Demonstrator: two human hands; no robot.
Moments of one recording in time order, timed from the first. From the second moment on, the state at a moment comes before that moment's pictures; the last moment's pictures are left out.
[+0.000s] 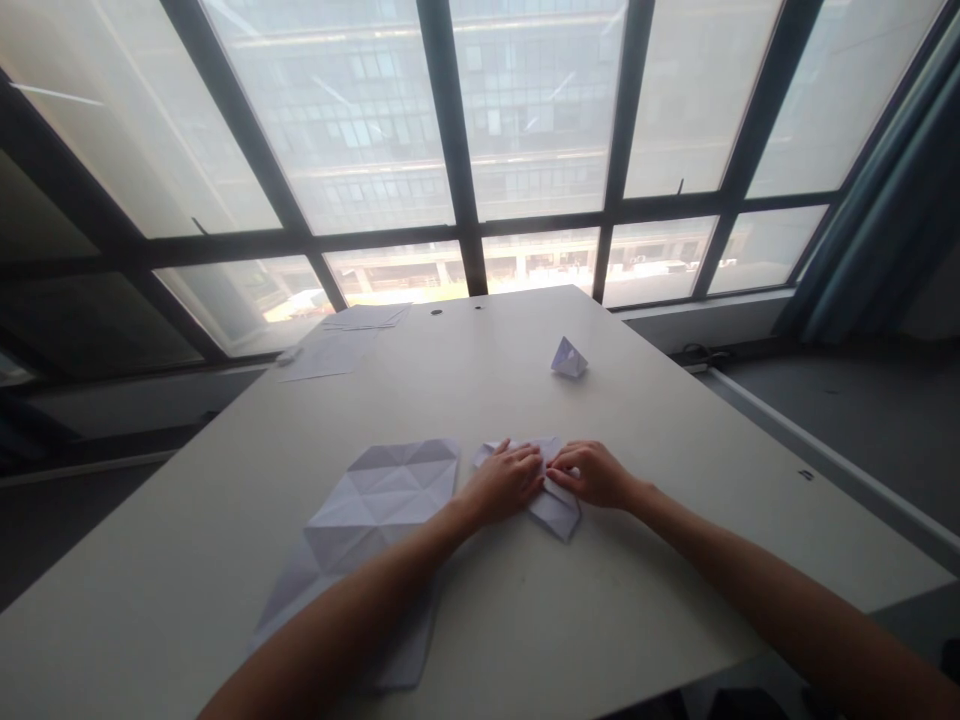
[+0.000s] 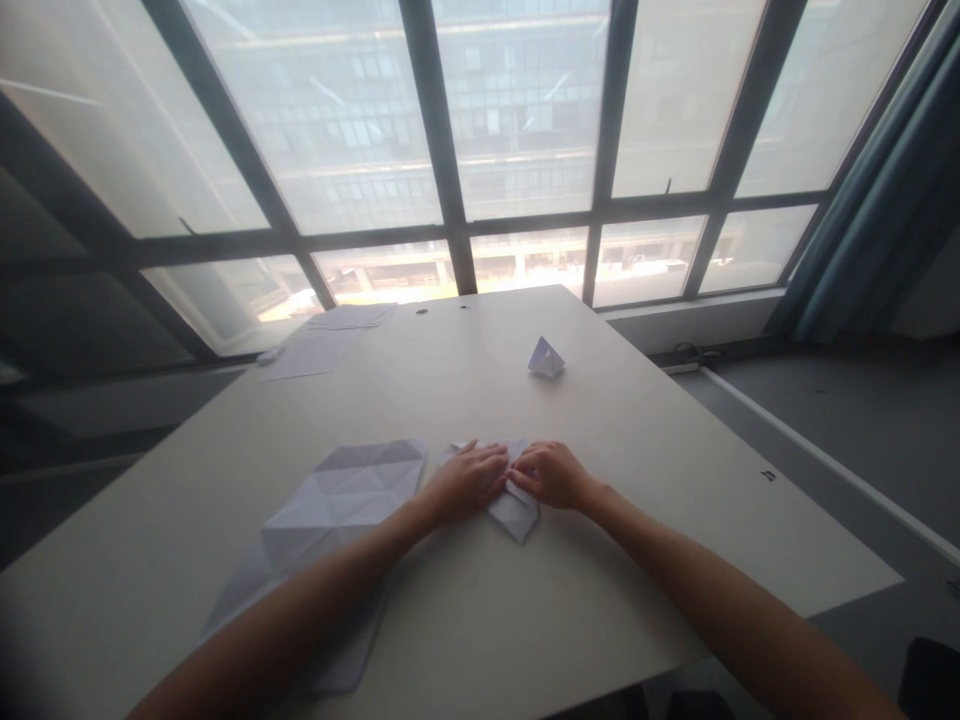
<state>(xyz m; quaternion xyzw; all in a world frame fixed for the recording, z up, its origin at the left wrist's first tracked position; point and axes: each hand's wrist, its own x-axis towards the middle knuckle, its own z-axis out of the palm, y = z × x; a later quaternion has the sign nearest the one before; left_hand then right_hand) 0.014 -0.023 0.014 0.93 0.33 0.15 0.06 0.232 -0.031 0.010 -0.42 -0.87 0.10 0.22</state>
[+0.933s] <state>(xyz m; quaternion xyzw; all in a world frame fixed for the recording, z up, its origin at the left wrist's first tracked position) 0.004 -0.009 -0.013 0.84 0.54 0.06 0.02 0.226 -0.021 -0.017 -0.50 -0.86 0.06 0.10</state>
